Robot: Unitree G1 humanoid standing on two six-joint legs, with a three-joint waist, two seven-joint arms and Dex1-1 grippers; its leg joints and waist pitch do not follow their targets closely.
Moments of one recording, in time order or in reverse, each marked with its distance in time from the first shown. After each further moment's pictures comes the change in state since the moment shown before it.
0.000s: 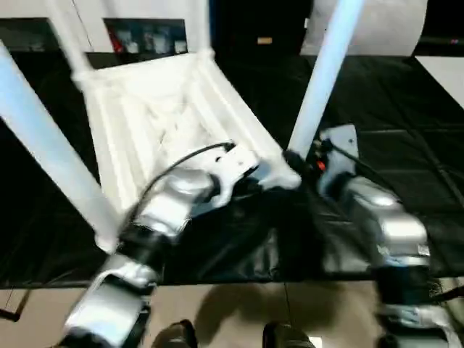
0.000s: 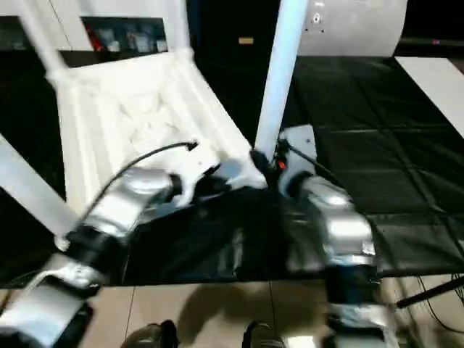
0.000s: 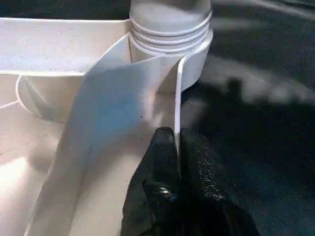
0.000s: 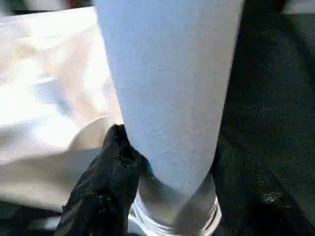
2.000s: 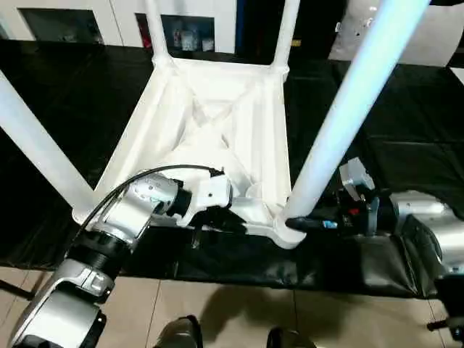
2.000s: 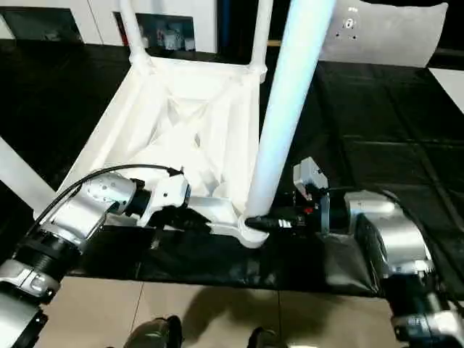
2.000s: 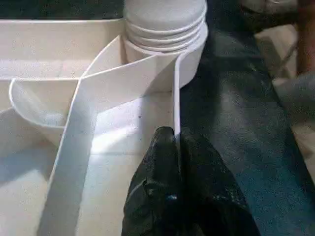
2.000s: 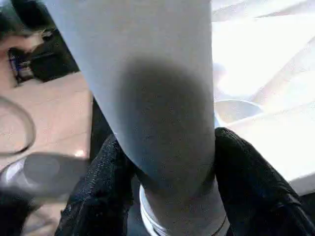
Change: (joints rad) left arm 0.073 0.276 -0.087 -0.029 -0.094 -0.322 -0.547; right arm 0.116 -0.400 0.115 0.012 0.240 -0.118 0.927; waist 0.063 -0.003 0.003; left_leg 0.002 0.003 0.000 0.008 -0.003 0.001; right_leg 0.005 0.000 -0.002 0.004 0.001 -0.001
